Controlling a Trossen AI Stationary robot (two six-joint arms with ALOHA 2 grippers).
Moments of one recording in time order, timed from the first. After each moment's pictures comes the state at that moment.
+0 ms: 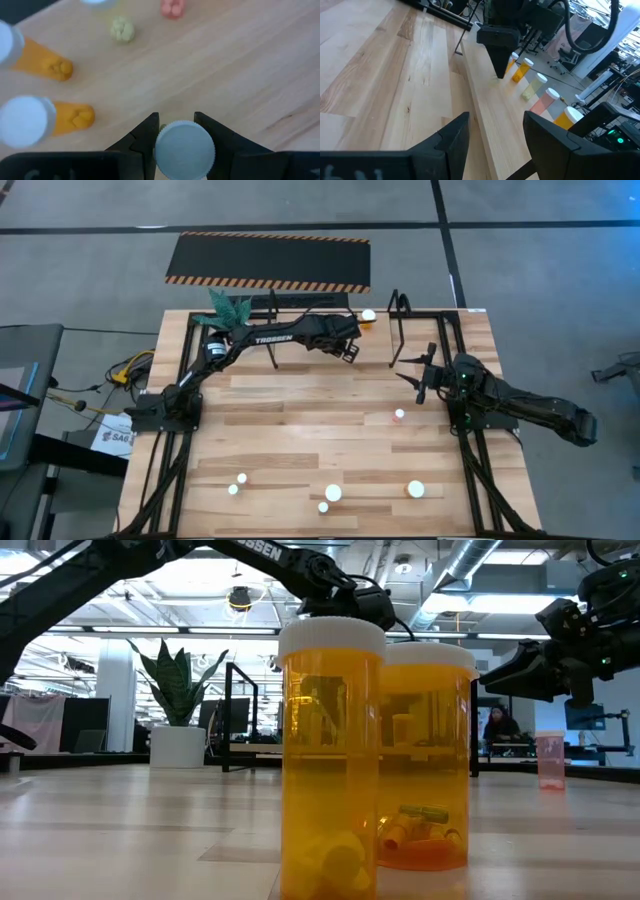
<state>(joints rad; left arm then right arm) 0.30 2.28 2.02 -0.91 -0.32 -0.67 -0.46 0.23 0.01 0.04 -0.10 -0.52</state>
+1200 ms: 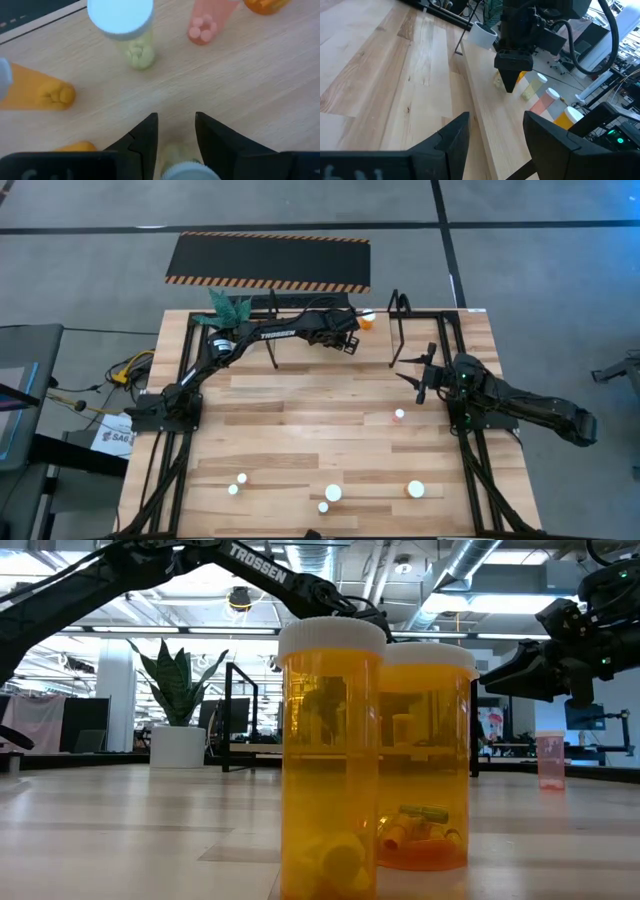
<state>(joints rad) 0.36 2.34 2.04 -0.84 -0.32 -0.69 -0.46 0.23 0.01 0.04 -0.10 -0.52</state>
